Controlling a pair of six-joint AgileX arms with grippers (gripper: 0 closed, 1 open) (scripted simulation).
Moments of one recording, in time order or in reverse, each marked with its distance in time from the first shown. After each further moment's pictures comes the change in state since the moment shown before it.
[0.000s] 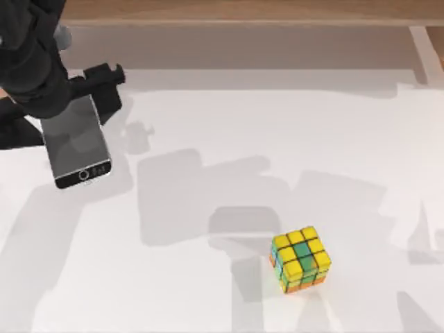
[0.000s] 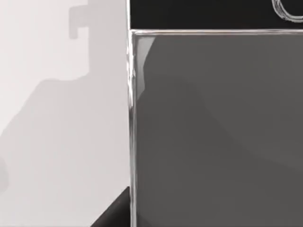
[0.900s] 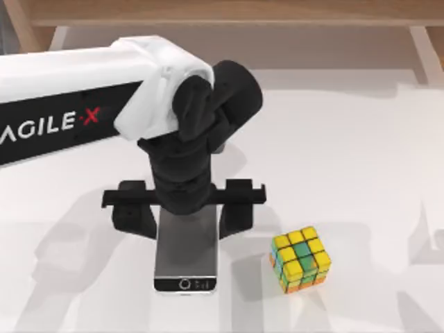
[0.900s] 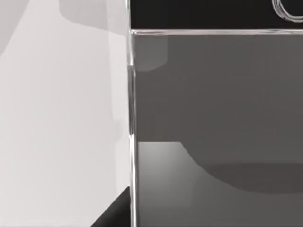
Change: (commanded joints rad) left arm -0.506 0.120 -0.009 -0.162 0.011 -0.175; right arm 0.000 0.000 0.000 0.000 0.000 0.000
